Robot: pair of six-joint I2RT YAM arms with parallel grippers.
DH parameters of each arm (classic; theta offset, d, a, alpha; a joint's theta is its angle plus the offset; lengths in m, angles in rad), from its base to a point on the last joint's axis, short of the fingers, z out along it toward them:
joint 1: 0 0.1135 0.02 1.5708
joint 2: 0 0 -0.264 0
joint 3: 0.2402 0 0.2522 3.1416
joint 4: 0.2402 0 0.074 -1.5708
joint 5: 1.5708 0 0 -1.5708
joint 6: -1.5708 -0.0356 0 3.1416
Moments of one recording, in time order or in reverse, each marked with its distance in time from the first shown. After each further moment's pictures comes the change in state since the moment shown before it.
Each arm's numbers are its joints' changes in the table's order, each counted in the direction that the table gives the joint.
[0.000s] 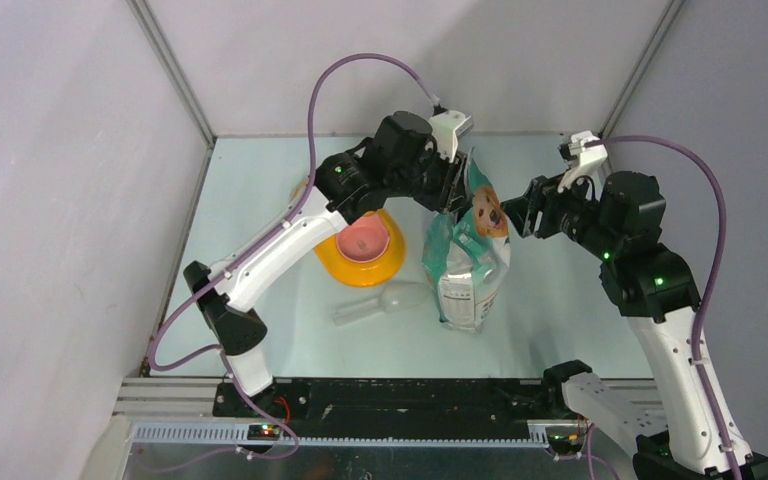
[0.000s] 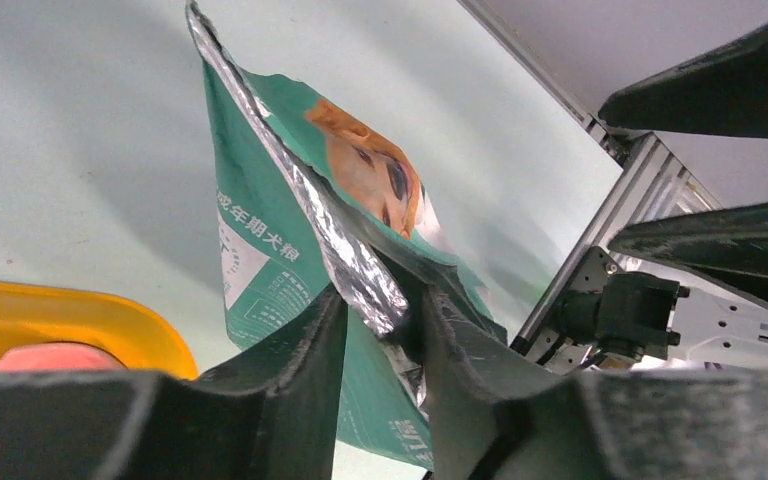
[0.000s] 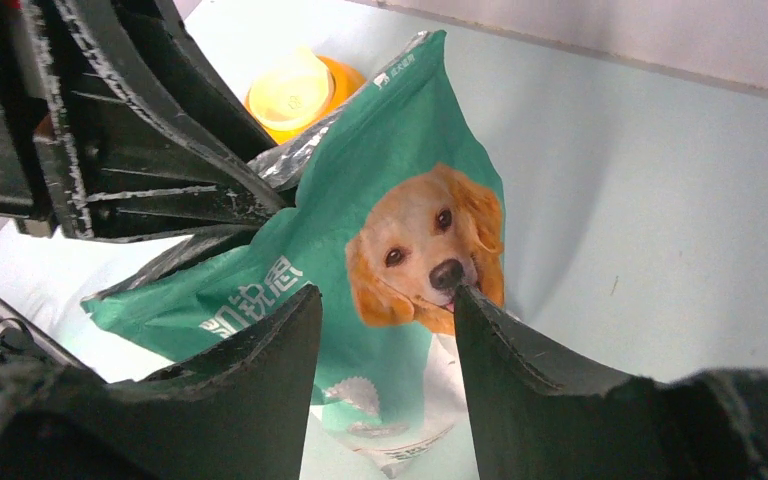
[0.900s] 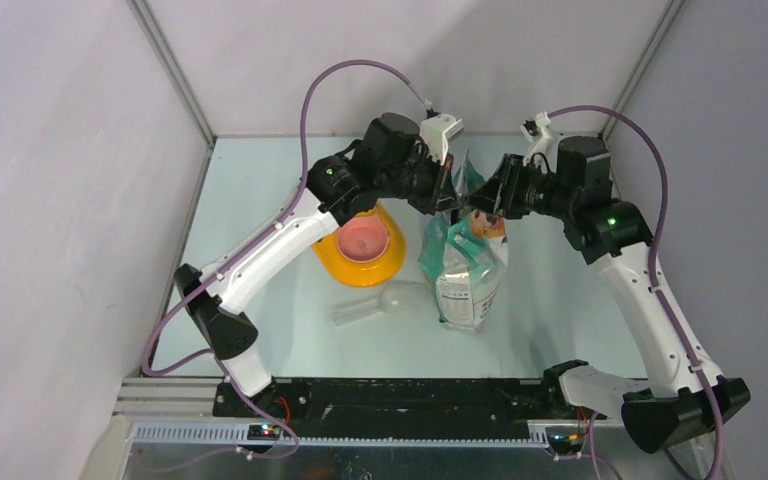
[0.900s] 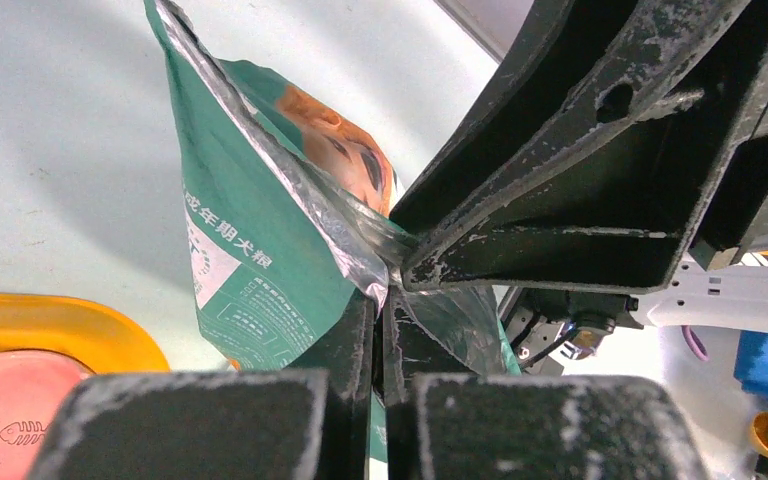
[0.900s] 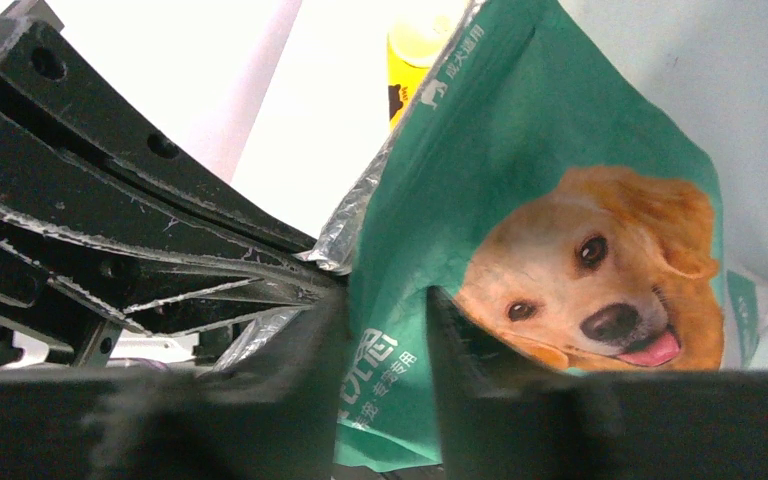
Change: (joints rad) left arm 0.029 0.056 -0.103 -0.050 0.118 0.013; right arm 0.005 -0.251 0.039 -0.050 -0.267 -0.367
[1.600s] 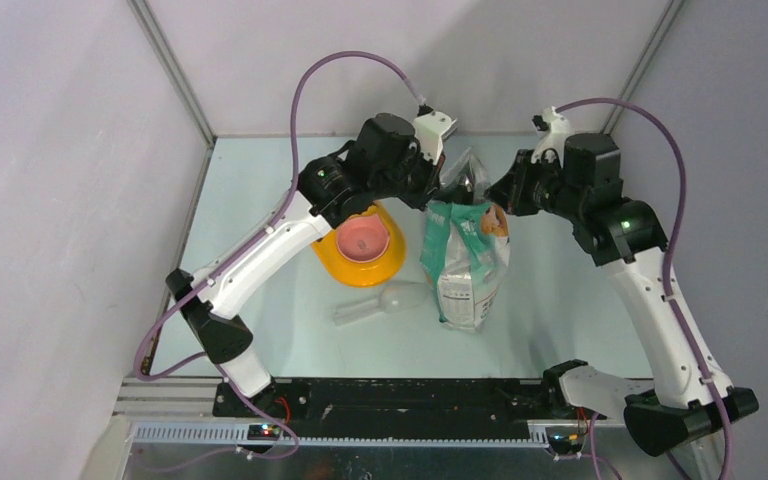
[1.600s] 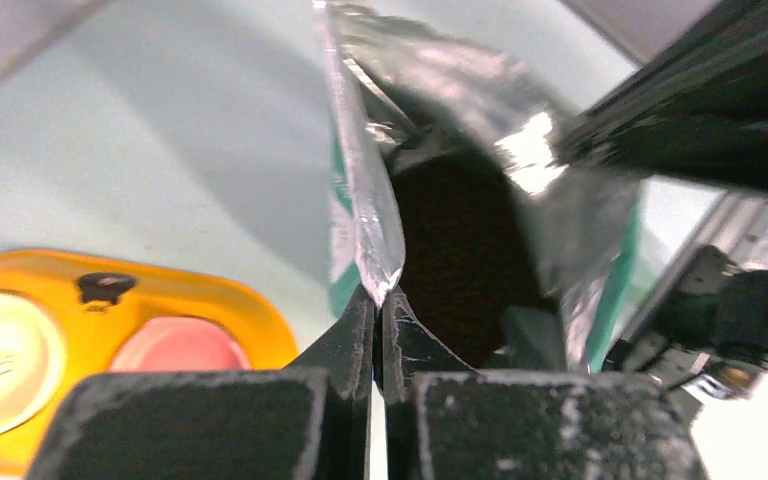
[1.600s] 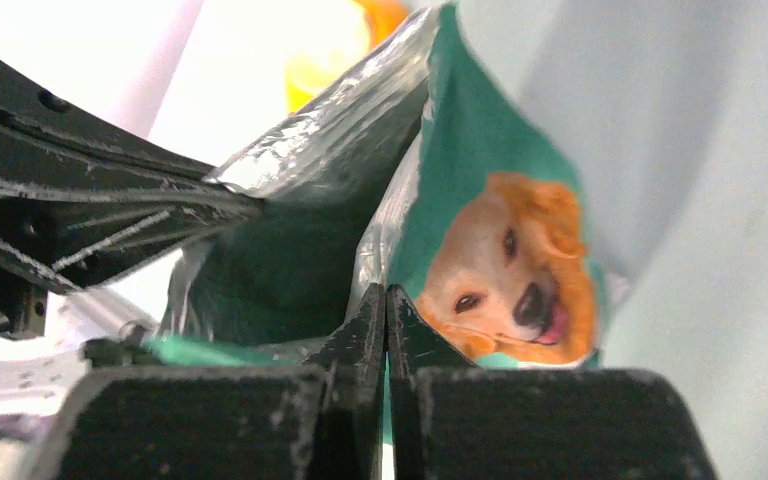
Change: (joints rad) left arm -0.003 0.031 0.001 0.029 -0.192 -0.140; right arm 0.020 0.003 0.092 0.117 0.206 0.113
